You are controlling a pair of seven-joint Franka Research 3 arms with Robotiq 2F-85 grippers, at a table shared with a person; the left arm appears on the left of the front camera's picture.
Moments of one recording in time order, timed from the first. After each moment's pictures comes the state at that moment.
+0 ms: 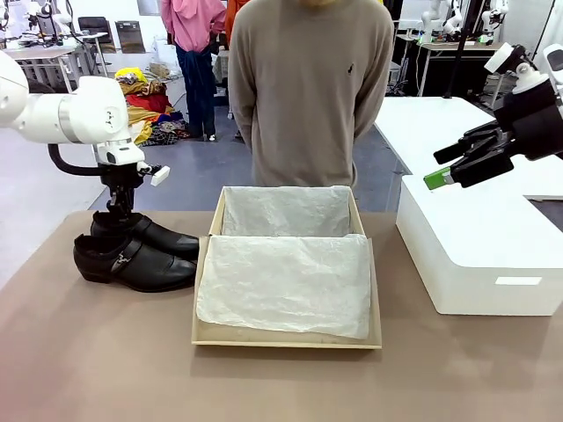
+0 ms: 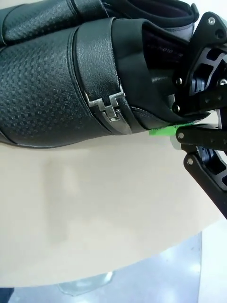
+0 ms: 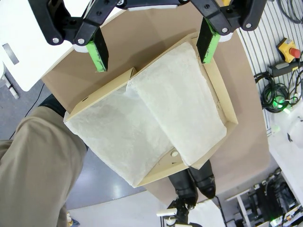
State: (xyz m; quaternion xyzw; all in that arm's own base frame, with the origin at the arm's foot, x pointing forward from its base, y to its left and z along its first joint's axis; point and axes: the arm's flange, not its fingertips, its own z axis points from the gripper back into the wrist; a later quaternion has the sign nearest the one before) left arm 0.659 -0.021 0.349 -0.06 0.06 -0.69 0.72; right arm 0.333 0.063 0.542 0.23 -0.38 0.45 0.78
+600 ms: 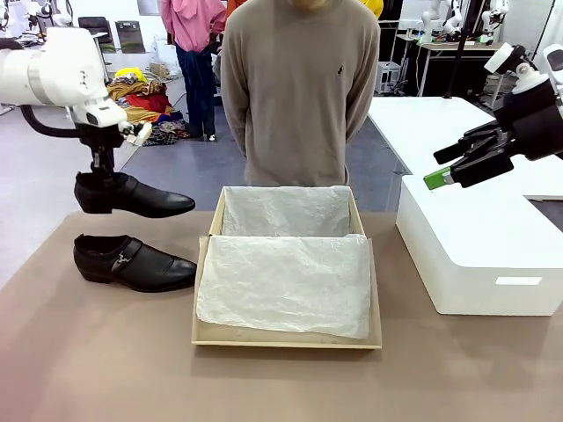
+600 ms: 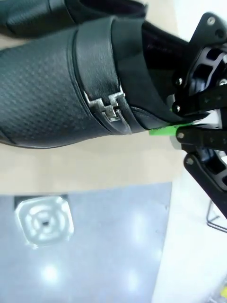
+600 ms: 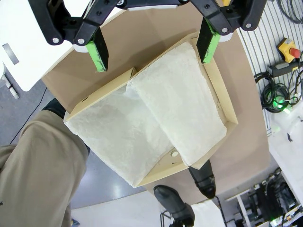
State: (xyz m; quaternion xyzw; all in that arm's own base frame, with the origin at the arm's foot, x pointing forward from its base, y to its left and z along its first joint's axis) left arm 0.673 0.011 0.450 0.03 0.00 -0.64 0.76; right arm 0.333 0.063 0.542 0.23 -0.38 0.45 0.78
